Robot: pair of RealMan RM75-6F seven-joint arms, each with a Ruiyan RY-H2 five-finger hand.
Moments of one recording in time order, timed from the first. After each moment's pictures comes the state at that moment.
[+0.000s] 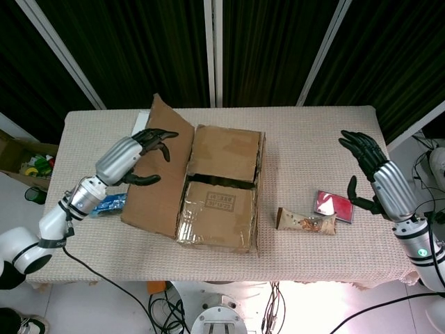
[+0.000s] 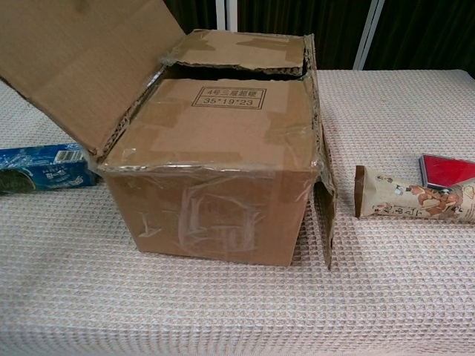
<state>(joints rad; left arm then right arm) -0.81 -1.04 -0.10 -1.62 1.56 1.19 -0.66 0.43 -0.92 0.17 -1.71 -1.69 1.47 0.54</state>
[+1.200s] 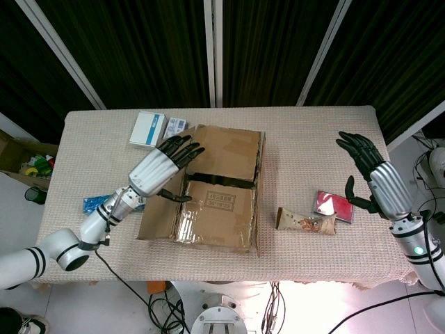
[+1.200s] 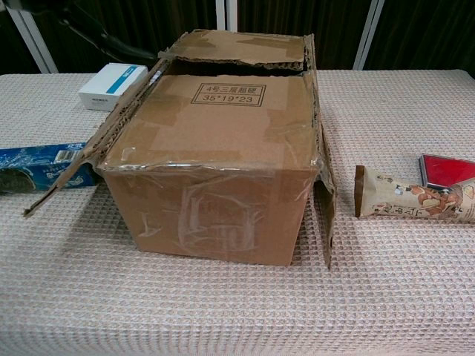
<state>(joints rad) -0.82 -1.35 -0.15 -1.46 1.61 1.15 0.12 0.43 -0.94 0.16 -1.68 -1.68 1.45 0.54</state>
